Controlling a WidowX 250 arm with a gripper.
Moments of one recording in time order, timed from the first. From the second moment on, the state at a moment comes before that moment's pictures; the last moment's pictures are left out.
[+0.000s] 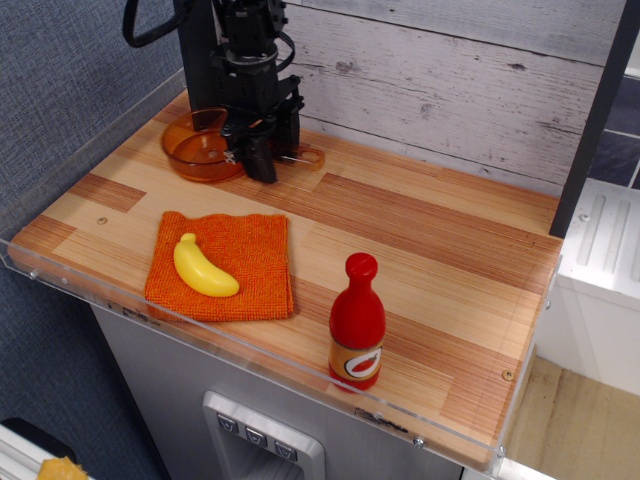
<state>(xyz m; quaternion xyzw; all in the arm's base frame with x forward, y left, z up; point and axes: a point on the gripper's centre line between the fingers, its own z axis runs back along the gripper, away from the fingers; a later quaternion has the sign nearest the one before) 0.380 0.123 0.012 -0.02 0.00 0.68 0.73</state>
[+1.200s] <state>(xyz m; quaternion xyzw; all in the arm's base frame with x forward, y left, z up) 0.363 0.081 0.083 0.04 -0.04 0.50 0.86</state>
